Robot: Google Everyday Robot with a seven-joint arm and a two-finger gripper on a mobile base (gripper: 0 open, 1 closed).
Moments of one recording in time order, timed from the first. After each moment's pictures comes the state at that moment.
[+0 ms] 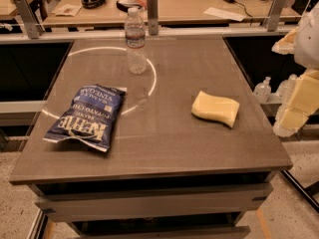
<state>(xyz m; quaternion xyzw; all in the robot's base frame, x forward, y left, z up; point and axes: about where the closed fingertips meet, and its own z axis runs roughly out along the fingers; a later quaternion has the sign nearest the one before) 0.438 -0.216 0.977 -0.60 0.78 -0.04 0.16</state>
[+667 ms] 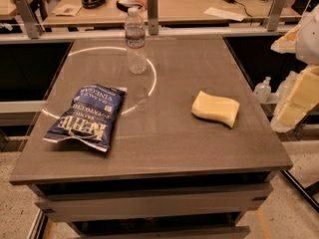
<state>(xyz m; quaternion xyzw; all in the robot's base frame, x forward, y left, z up) 0.443 -0.216 0.979 -0.59 0.78 -0.01 0.18</state>
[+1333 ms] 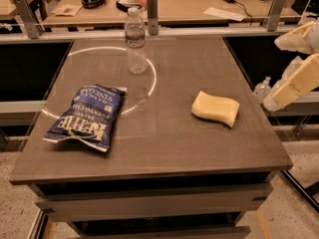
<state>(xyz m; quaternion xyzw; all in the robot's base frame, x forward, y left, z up) 0.477 -0.221 0.981 -0.52 0.79 0.12 0.30</state>
